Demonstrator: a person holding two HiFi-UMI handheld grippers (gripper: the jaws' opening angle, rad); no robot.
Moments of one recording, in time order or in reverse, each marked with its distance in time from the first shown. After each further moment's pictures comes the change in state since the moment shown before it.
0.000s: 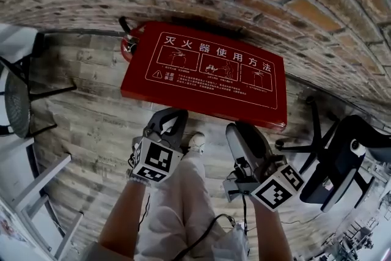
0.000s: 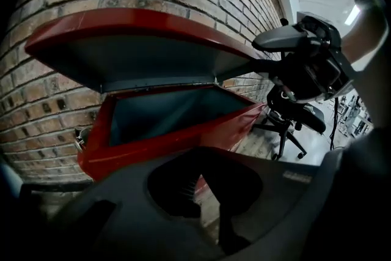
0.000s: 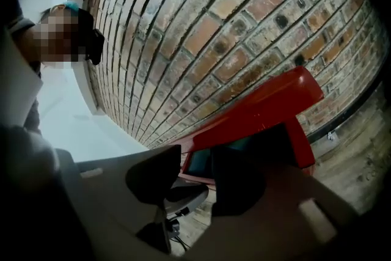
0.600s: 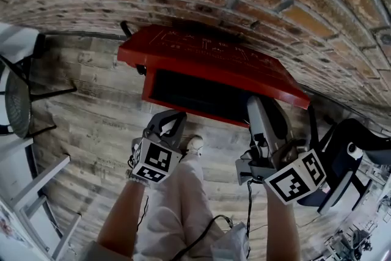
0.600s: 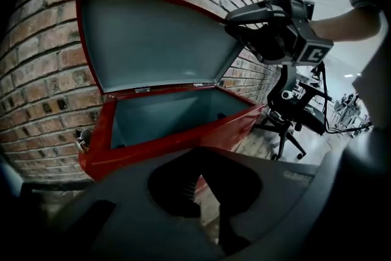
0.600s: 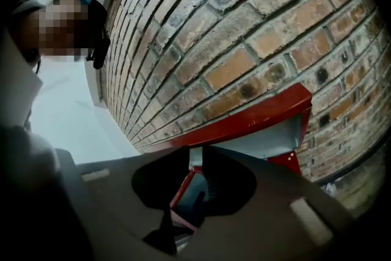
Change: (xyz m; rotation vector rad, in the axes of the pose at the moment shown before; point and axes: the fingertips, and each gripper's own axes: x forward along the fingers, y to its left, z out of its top) left arm -0.002 0.000 0.003 -0.010 0.012 -0.001; right arm 0.019 0.026 0.092 -0.224 -0.119 -0.002
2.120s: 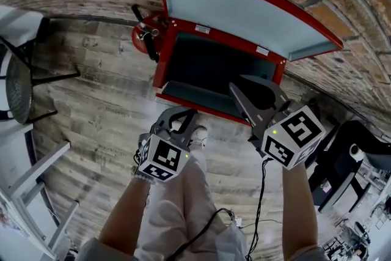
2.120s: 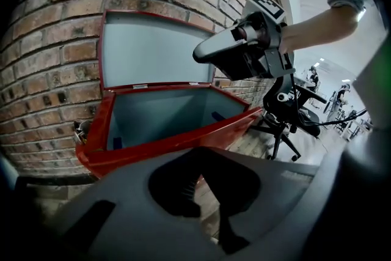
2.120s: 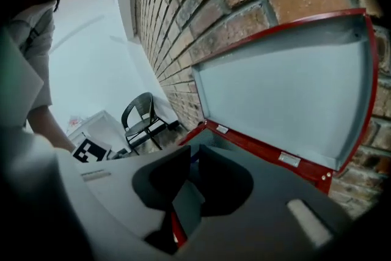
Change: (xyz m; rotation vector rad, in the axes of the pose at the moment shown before) left arm -0.011 -0.014 -0.011 -0.022 -0.008 -0.032; right arm 0.054 0.004 -0.089 -0.435 0.489 0.214
